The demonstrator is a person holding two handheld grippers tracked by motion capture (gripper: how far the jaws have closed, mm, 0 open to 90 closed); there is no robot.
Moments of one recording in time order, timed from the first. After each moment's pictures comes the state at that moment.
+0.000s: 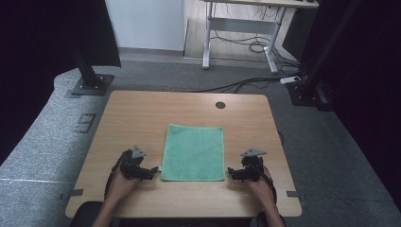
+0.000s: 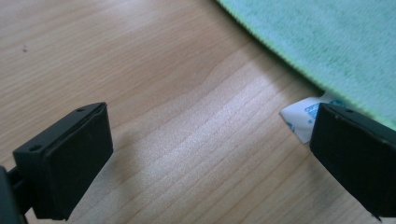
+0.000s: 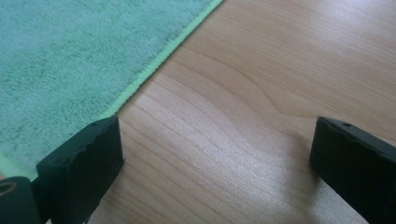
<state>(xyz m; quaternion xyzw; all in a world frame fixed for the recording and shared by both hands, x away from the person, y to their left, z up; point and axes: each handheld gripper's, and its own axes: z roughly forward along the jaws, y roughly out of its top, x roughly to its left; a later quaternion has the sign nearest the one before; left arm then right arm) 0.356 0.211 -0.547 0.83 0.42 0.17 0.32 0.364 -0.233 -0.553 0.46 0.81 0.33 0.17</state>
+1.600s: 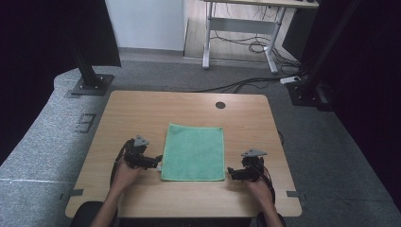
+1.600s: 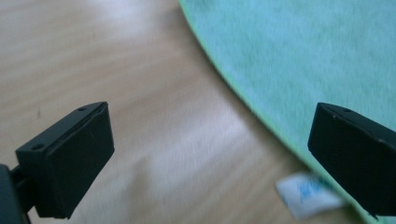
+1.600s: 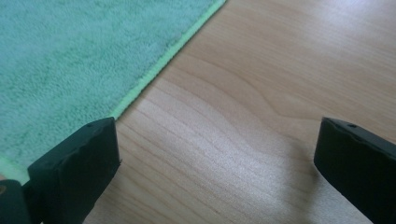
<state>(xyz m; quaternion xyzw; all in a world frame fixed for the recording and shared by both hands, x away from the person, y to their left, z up) 0.387 0.198 -0.520 0.81 0.43 0.17 0.36 0.361 -0.233 -0.550 0.46 0.80 0.34 0.18</state>
